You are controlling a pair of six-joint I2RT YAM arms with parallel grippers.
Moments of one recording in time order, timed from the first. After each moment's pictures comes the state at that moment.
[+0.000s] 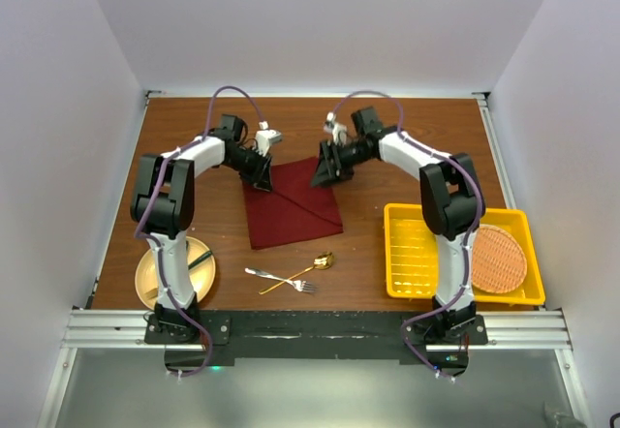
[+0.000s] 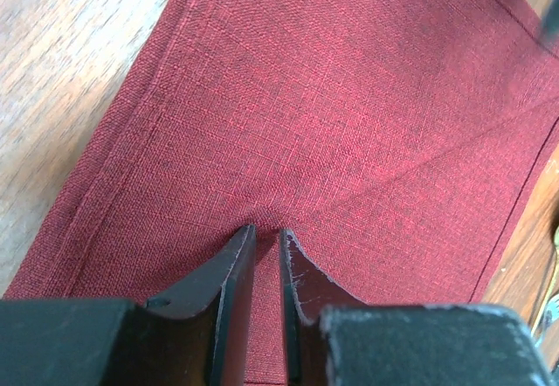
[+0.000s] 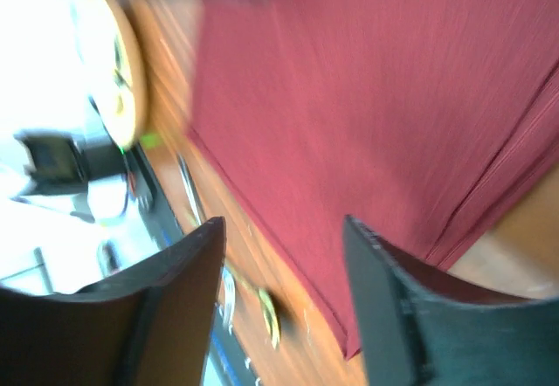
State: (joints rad) left arm -0.18 2.06 1.41 -0.55 0.66 0.38; right arm 0.39 2.11 1.52 -0.53 -0.86 0.20
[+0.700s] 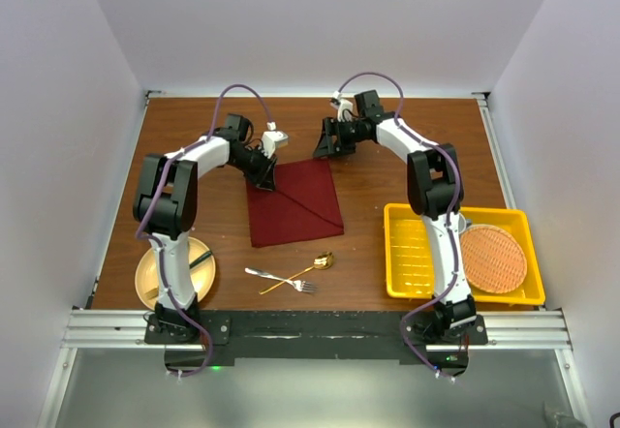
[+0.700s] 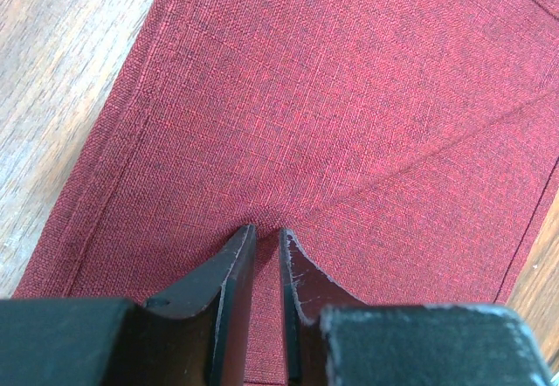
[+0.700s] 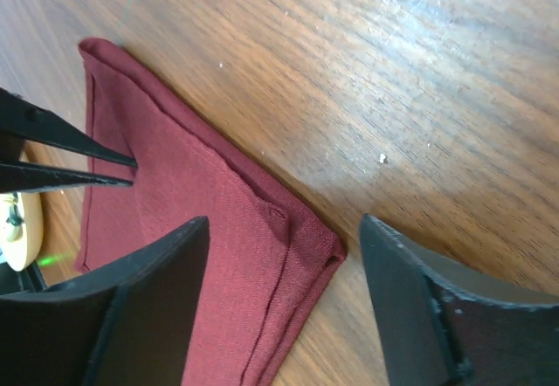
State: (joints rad) left arm -0.22 2.06 1.42 -0.54 0.64 0.49; right arm 0.31 2.42 1.97 -0.45 -0.70 0.17
